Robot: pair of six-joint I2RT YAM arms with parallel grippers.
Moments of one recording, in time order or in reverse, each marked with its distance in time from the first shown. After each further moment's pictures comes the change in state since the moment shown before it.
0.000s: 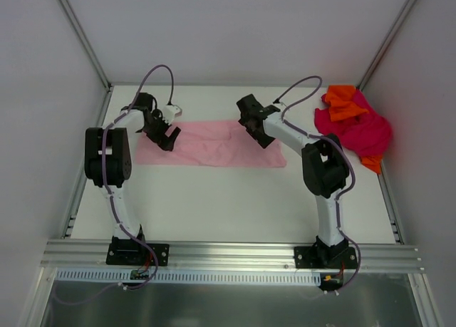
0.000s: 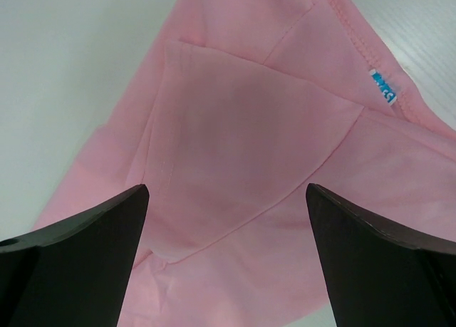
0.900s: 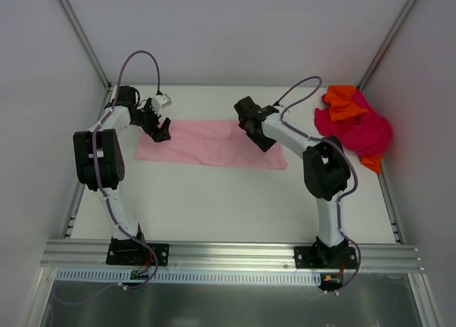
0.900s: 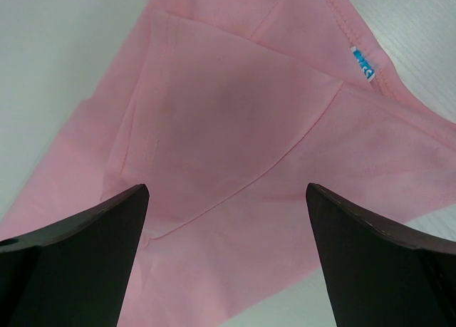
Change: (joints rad) left arm 0.107 -0.070 0.024 0.052 0.342 0.100; right arm 0.033 -0.001 0.024 -0.103 0.026 0.038
